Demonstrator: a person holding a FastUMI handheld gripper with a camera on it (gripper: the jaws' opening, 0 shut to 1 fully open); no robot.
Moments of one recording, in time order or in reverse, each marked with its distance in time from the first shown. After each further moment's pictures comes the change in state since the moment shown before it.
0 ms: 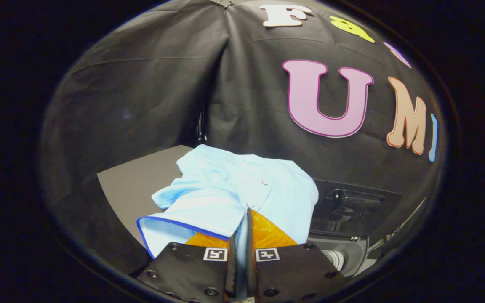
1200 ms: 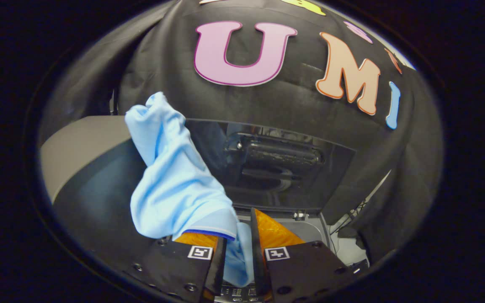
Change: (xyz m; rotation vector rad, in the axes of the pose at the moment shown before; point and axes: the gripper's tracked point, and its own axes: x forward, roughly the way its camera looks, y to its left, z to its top) arm 0.024 -0.193 -0.128 0.057 0.177 -0.414
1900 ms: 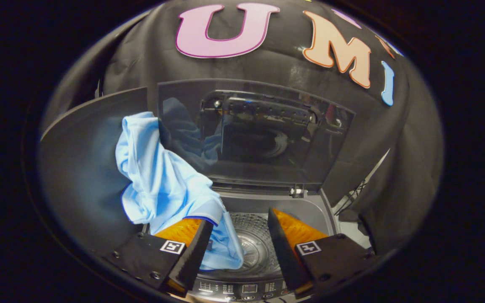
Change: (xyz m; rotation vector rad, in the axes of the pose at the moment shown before) arm 0.023 -0.014 -0.059 0.050 0.124 -0.018
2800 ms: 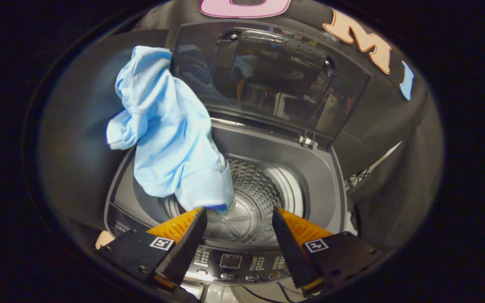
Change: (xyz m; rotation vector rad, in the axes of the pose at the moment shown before) arm -0.014 -0.014 -0.107 -0.141 0.248 0.066
